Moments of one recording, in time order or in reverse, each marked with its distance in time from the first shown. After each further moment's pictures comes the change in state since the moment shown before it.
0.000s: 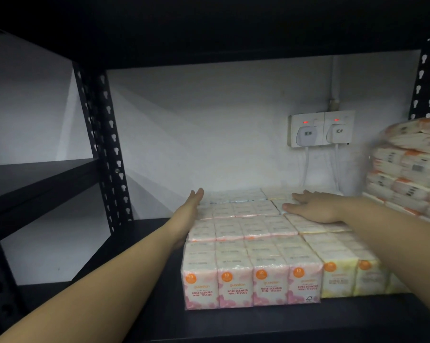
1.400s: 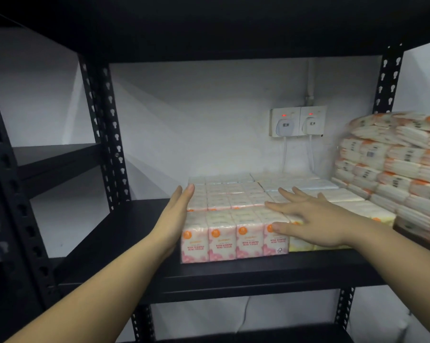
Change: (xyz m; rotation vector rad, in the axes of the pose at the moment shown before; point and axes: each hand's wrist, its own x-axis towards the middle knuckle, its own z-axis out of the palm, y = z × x) left_hand -0.075 -0.054 -0.001 -0.156 0.051 0.148; right_hand -0.174 -0.008 0.031 0.026 0.110 -0.340
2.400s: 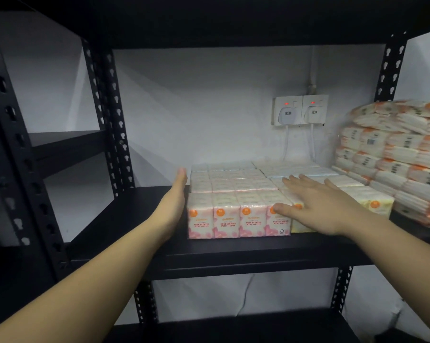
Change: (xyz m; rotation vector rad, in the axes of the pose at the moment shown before) left_hand -0.080 0.051 0.032 0.208 -0.032 0.071; right_hand -0.015 -0.018 0.009 -0.146 0.159 0.138
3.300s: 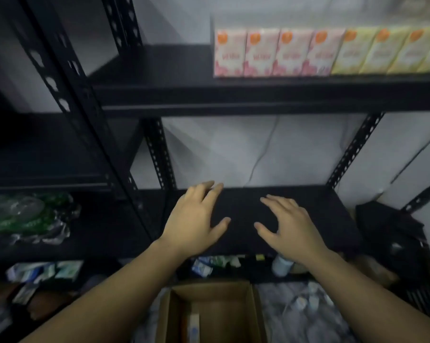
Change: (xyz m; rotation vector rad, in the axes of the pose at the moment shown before) left_hand -0.213 -0.240 0.001 1.098 -0.153 0.292; right_hand -0.196 -0.115 0.280 0.326 -0.014 -0.040
